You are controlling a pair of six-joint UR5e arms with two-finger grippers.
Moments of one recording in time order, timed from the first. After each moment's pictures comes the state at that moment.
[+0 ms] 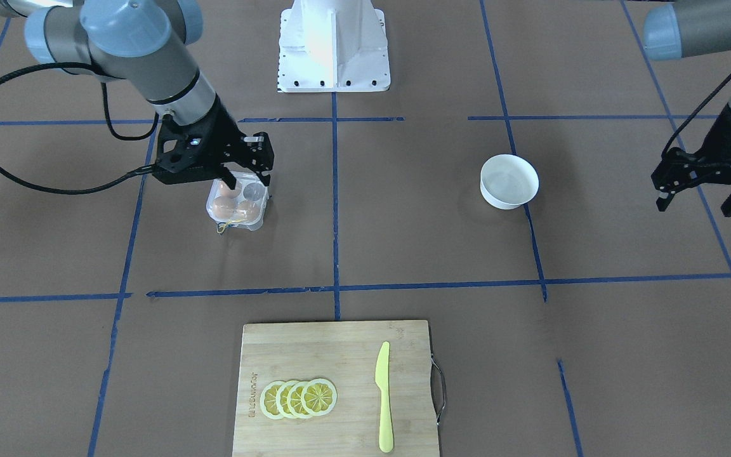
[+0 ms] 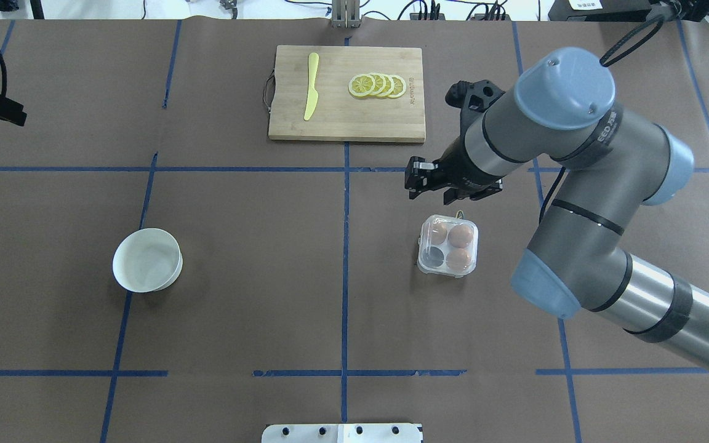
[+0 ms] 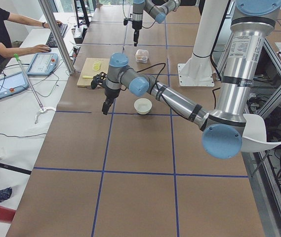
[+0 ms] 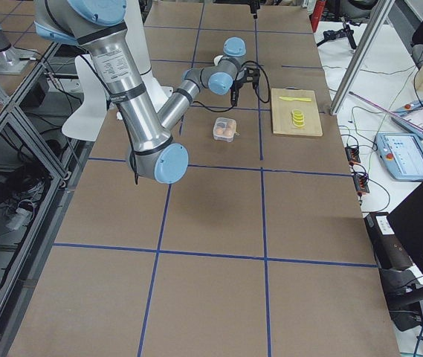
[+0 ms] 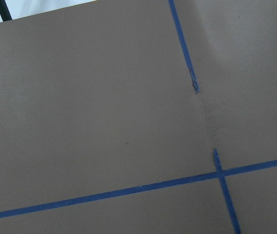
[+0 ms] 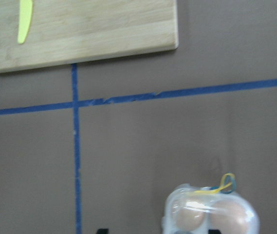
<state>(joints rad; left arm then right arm) -1.20 -1.72 -1.89 -1.70 -2.06 -0.40 0.74 -1.09 1.88 -1.46 2.08 1.21</state>
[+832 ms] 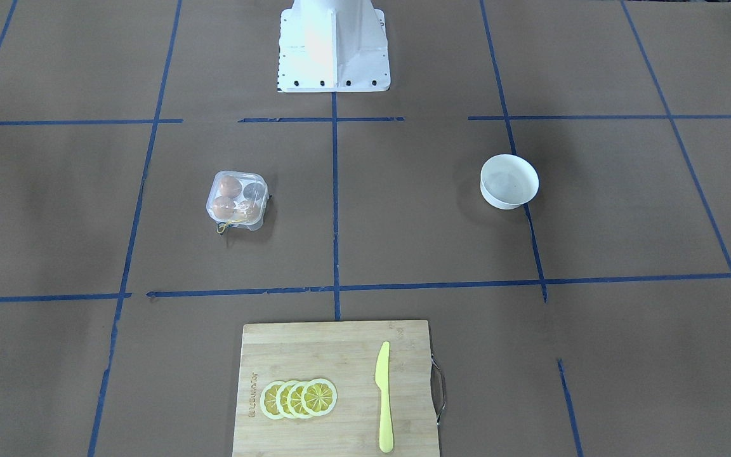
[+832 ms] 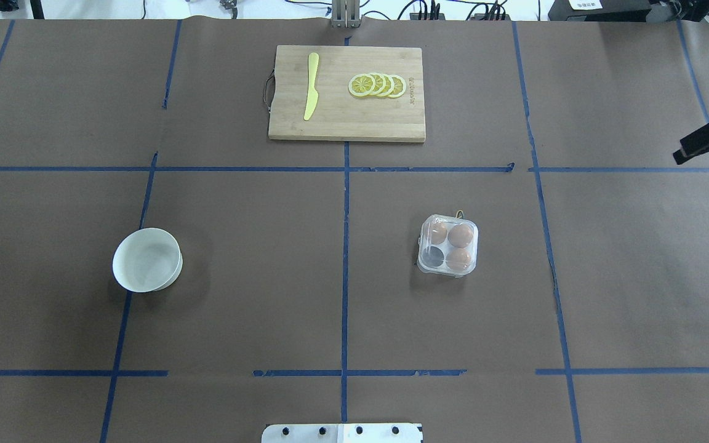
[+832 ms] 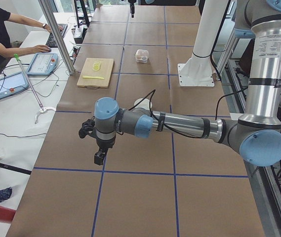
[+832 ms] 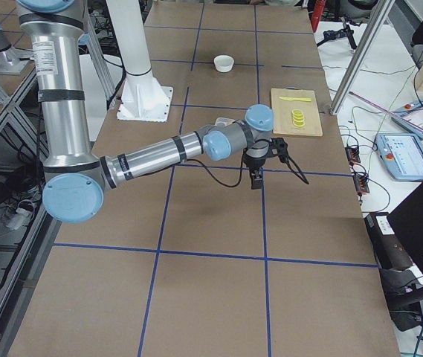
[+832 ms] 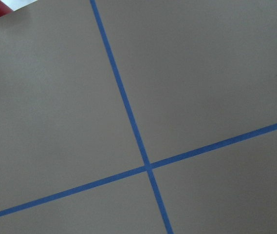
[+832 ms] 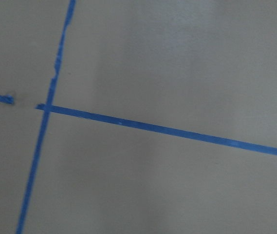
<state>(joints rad) -1.54 -1.59 -1.65 -1.70 -2.23 0.13 1.28 -1.51 1.78 -1.48 2.33 0.27</state>
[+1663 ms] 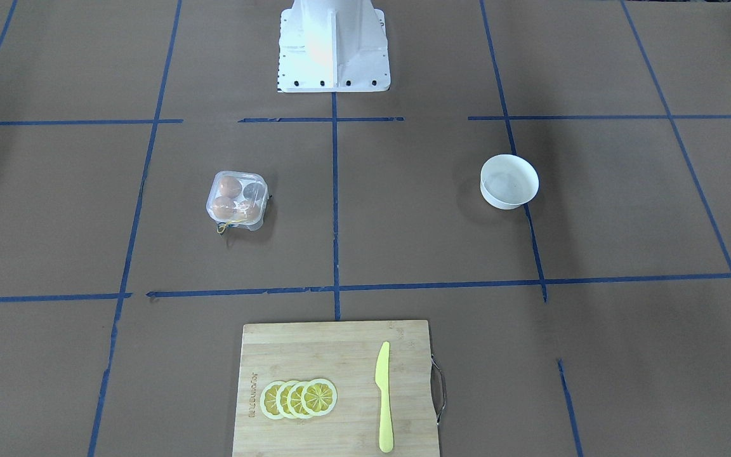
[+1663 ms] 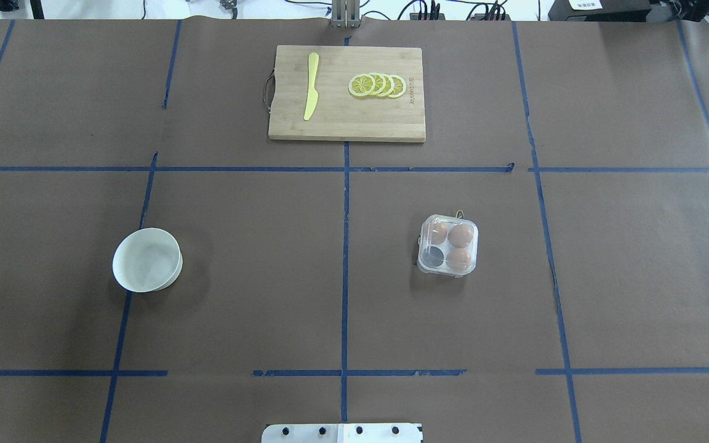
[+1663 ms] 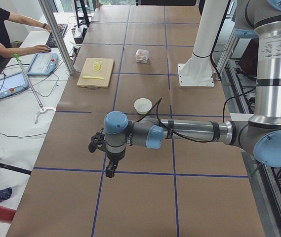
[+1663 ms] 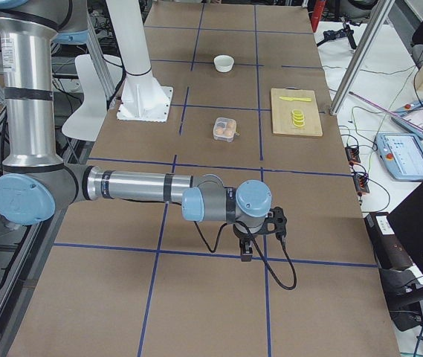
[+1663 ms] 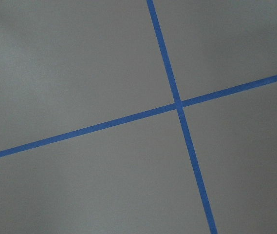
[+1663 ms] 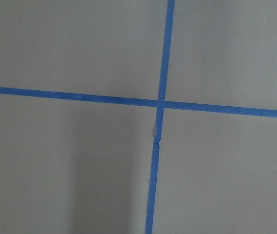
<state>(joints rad) -1.55 -1.52 -1.65 -1.70 -2.23 0.14 1.58 -1.58 1.58 -1.54 2.41 -0.04</state>
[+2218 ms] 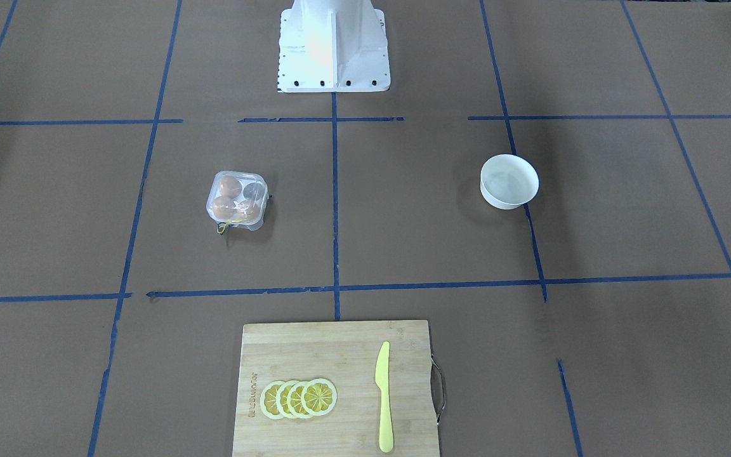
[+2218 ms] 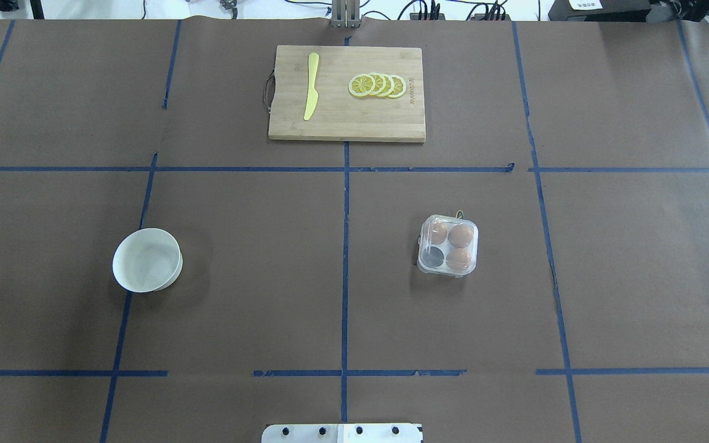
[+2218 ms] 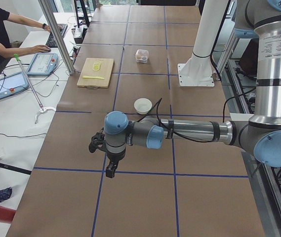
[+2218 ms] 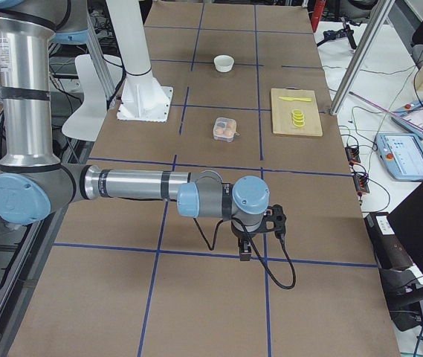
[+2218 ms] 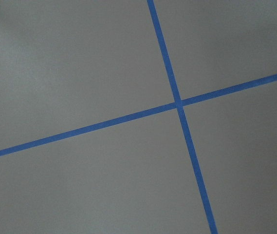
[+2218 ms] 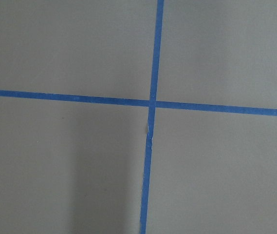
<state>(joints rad) -1.55 -1.52 -1.65 -1.70 -2.23 0.14 1.60 -1.59 1.61 -1.56 2.40 -0.07</state>
